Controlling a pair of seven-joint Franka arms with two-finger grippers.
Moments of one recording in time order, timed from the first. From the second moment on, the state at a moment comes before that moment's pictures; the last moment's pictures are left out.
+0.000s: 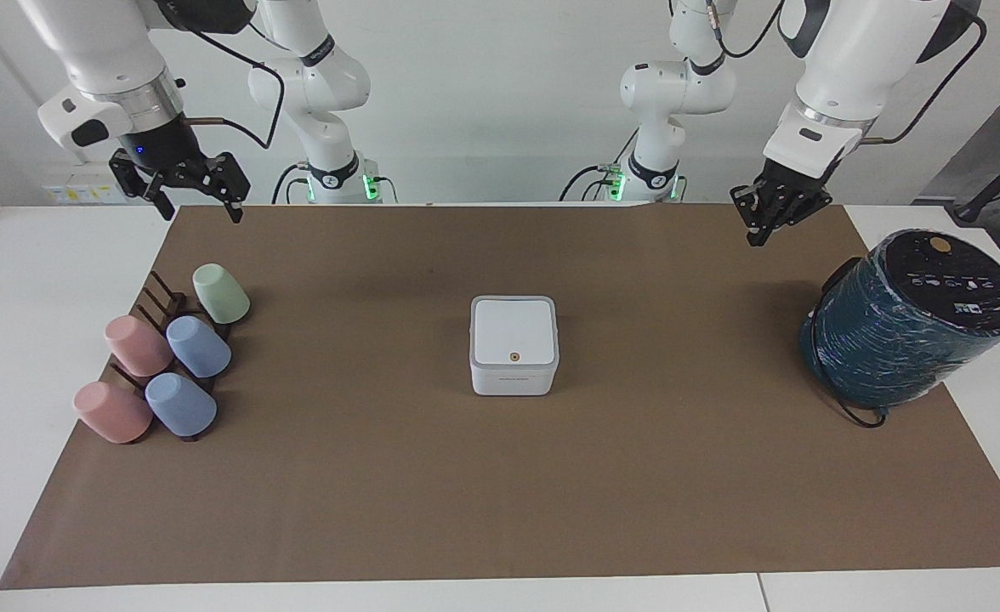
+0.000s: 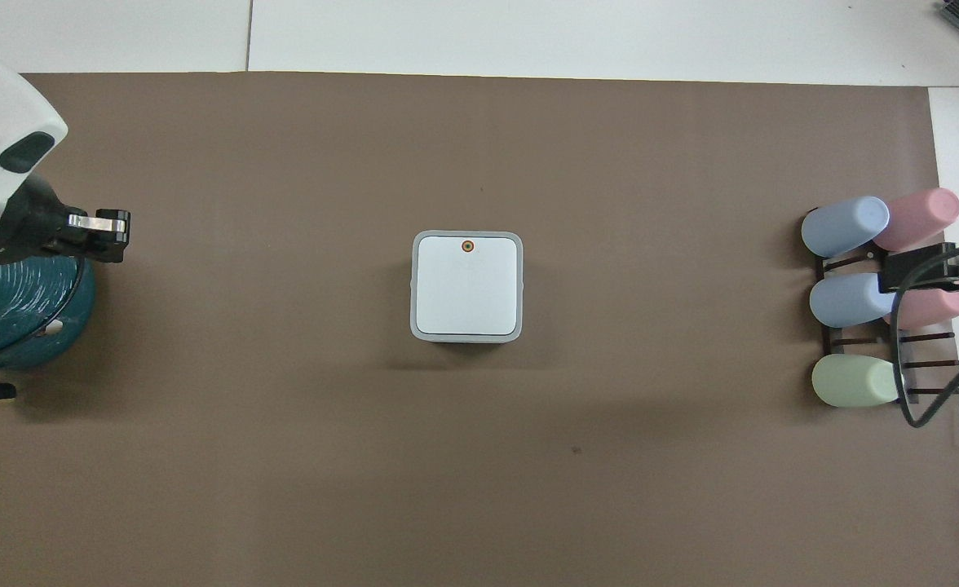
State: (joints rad) left arm -0.11 0.02 -0.08 -1.52 0.02 1.56 -0.13; right arm 0.04 -0.08 -0.06 -1.64 -0.03 1.57 0.03
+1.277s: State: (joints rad) left arm -0.03 0.01 -0.08 -1.52 0.02 1.54 0.02; right arm 0.04 -0.08 -0.06 -1.64 -0.03 1.57 0.03
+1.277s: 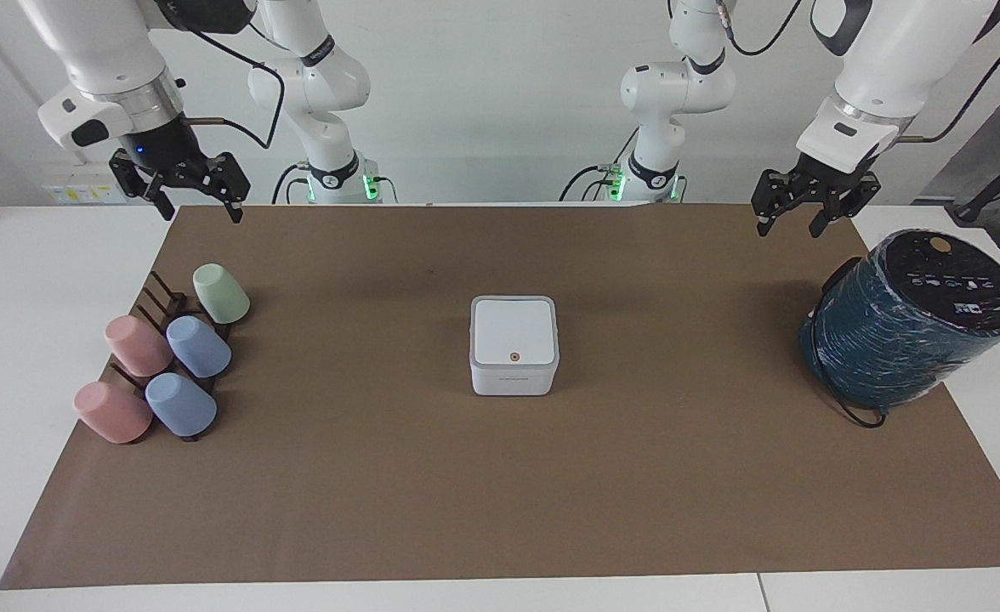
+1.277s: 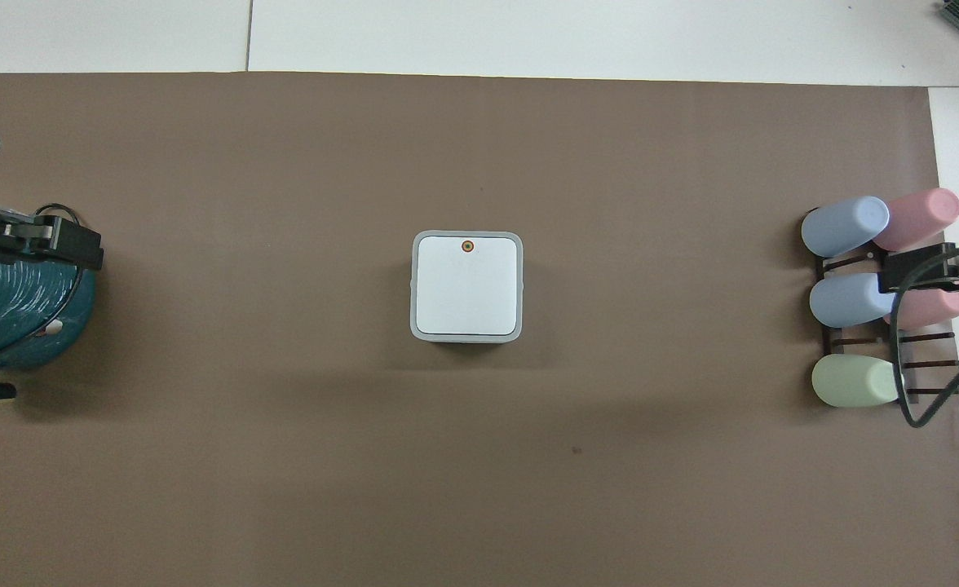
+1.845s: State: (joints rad) left arm 0.01 0.01 -0.08 -1.53 0.02 1.57 -0.03; right arm 0.04 -0.08 -0.06 -1.64 -0.03 1.57 0.03
